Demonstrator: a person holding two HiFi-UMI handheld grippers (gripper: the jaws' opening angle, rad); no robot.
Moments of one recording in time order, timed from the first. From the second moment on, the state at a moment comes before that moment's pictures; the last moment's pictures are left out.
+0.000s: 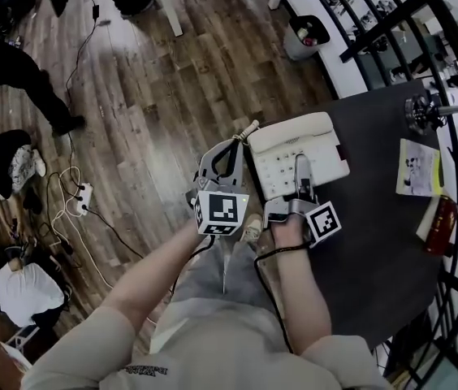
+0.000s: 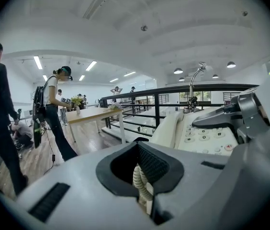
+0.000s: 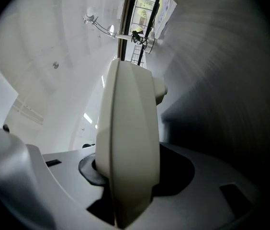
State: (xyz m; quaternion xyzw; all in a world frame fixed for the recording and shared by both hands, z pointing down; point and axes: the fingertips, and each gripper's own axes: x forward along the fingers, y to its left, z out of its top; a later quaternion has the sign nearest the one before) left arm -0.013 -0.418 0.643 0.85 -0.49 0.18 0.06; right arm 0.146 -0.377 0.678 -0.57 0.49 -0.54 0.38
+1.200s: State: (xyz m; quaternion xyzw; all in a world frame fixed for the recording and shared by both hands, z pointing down) left arm -0.024 -0.399 0.665 0.84 -0.47 0.26 0.10; right arm 0.143 -0.376 0.693 -0.66 0.44 -0.61 0.09
